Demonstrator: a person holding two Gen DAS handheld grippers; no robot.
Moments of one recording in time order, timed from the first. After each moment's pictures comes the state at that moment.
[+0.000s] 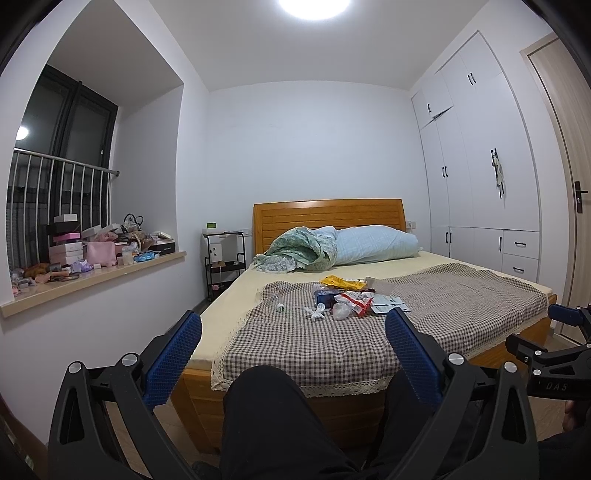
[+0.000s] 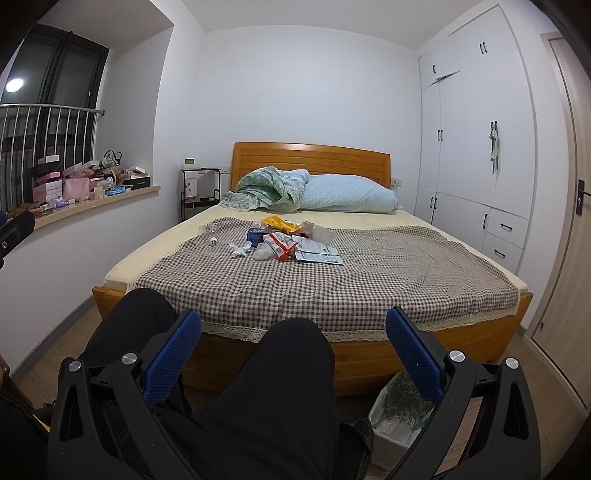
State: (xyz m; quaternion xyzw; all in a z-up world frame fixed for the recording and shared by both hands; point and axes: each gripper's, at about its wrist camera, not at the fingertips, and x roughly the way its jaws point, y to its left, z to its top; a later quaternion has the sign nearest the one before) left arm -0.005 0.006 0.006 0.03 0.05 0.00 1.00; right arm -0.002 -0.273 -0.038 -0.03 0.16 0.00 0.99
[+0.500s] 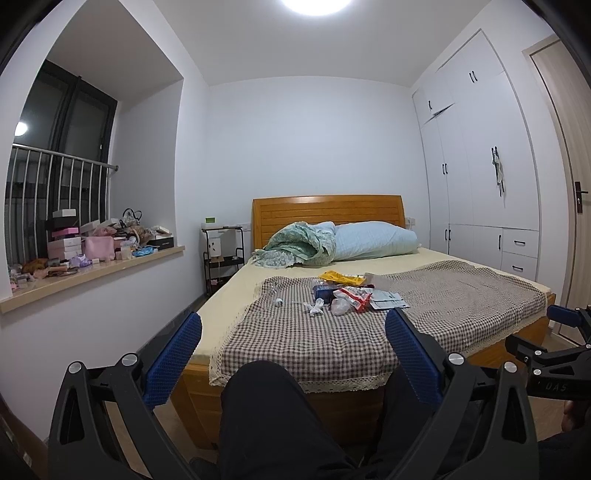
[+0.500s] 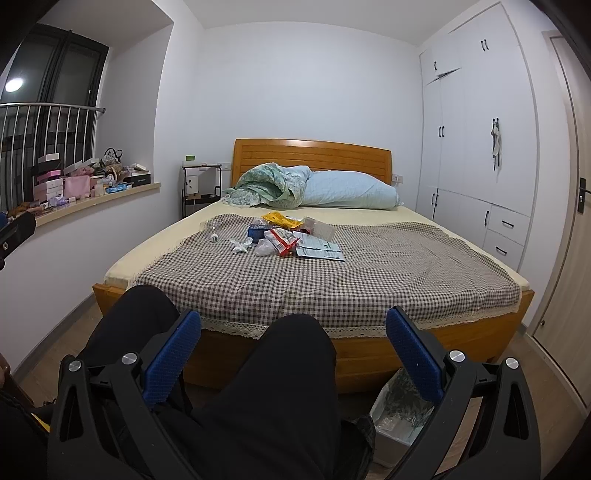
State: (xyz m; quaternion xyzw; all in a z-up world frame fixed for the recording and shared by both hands) left arm 0.004 0.007 -0.002 0.03 0.06 0.00 1.00; right arm 0.000 -0.275 -0.039 -0.02 0.17 0.00 0.98
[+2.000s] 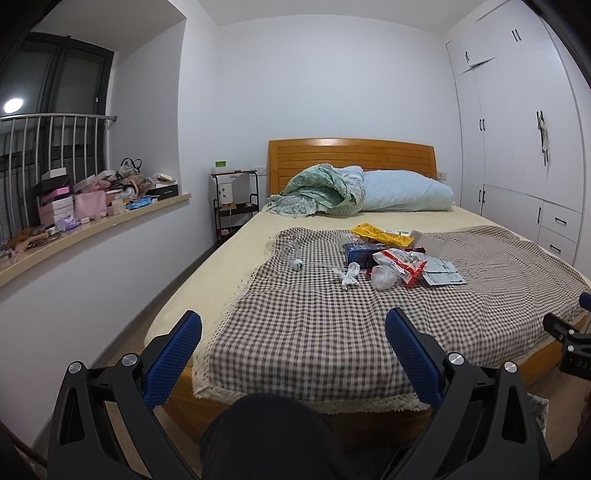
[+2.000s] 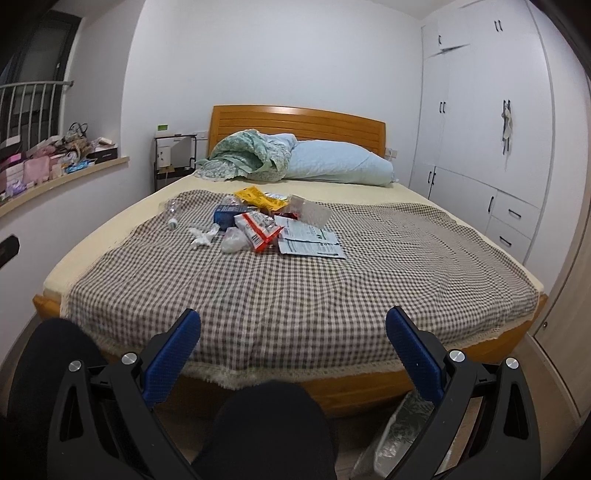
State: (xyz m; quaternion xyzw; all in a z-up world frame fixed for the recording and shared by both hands) left arm 0.271 0.021 -0.061 0.02 0.18 0.04 0.98; right arm 0.214 -0.285 -0.067 -0.03 0.23 -0.04 0.97
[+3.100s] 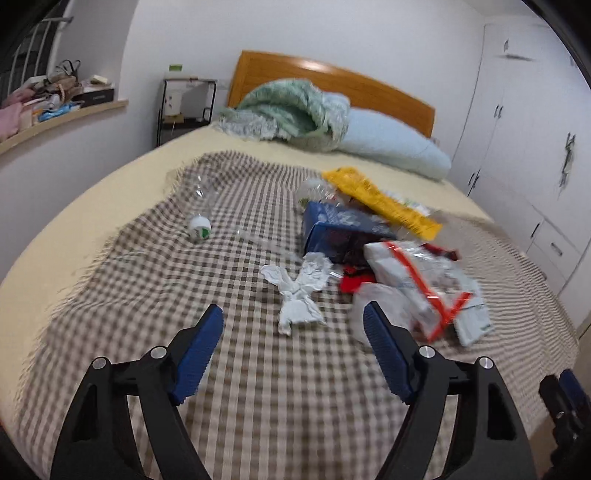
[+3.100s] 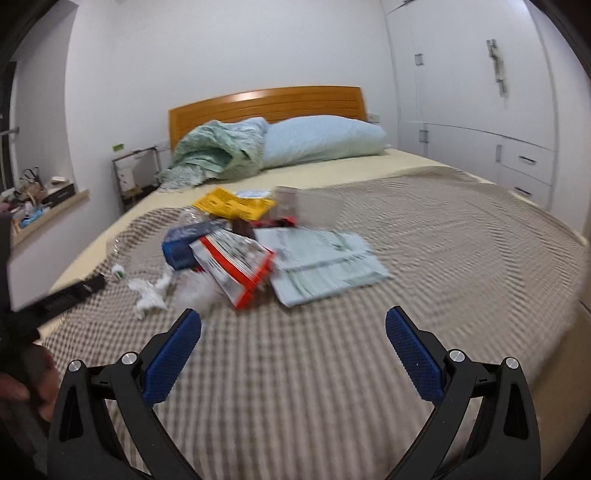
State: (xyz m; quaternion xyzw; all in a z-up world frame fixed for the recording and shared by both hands) left arm 0.651 -0.027 -0.169 -0.09 0.32 -0.04 0.94; right arm 0.453 -0.299 -0.125 0.07 0.25 -0.06 0.96
